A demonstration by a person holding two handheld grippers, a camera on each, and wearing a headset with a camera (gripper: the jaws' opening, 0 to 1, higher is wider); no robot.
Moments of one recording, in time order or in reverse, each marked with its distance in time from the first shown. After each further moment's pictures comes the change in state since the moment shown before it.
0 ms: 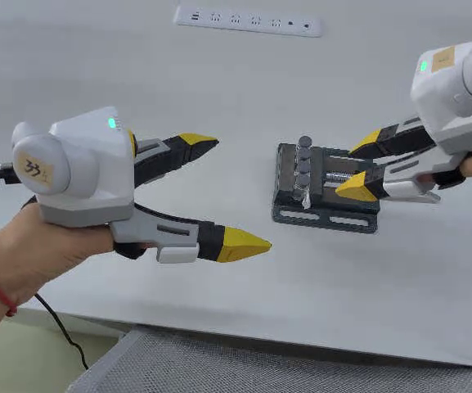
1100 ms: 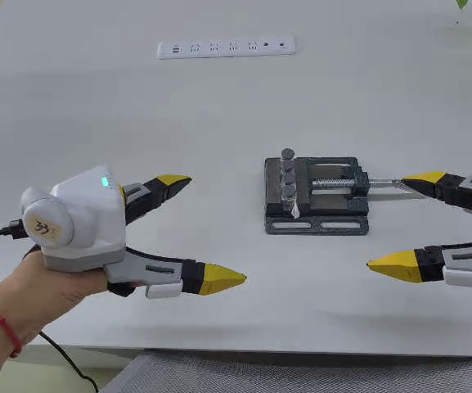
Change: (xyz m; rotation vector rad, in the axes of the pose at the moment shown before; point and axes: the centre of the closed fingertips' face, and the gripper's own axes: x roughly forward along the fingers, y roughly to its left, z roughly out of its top) left arm 0.001 0.008 -0.041 0.046 0.109 0.038; right arm -0.034 0.028 -0.063 0.167 -0.401 -0.076
